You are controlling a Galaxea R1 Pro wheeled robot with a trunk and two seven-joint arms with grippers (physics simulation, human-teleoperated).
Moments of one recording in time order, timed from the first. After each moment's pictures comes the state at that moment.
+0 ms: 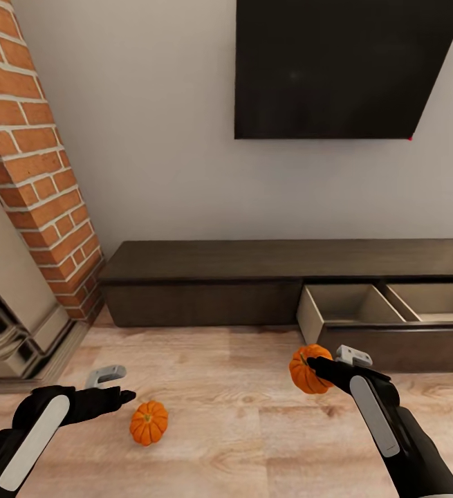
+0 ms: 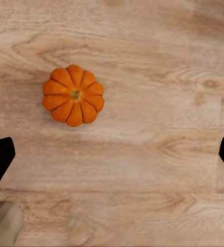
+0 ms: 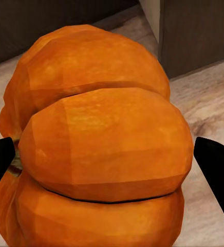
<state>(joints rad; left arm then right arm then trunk) -0.29 0.33 -0.09 -1.42 0.75 0.99 0.21 -0.40 -0.13 0.01 -1.33 -0.59 0.75 -0.34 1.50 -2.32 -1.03</state>
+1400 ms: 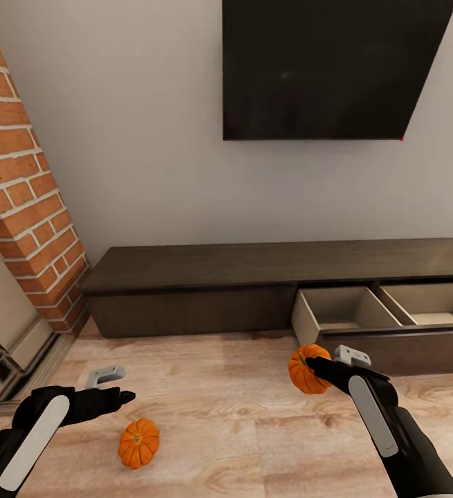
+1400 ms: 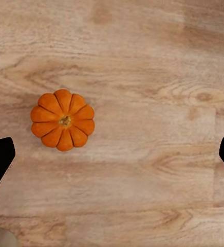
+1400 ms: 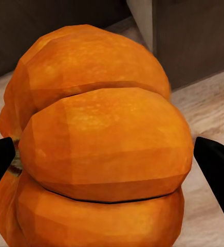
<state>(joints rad) -0.29 0.33 -0.09 -1.42 0.74 0.99 0.21 -0.40 -0.12 0.01 -1.33 -0.59 0.75 -0.34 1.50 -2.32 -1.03</state>
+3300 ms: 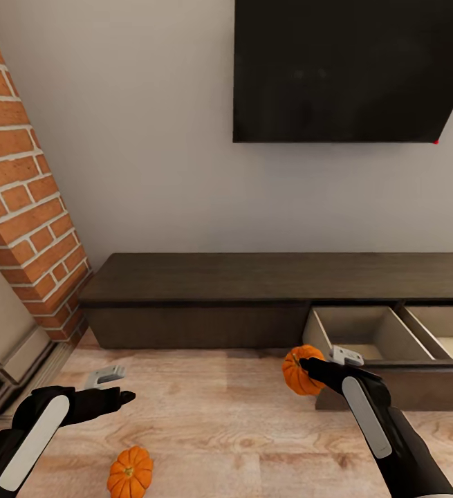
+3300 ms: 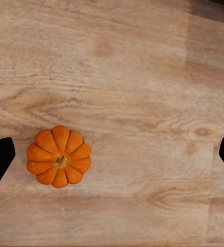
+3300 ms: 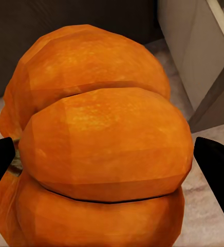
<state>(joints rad) -0.29 0.33 -0.09 -1.42 0.75 0.99 0.21 -0.40 -0.10 0.04 -1.32 -0.59 0.75 -0.34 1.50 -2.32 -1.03</state>
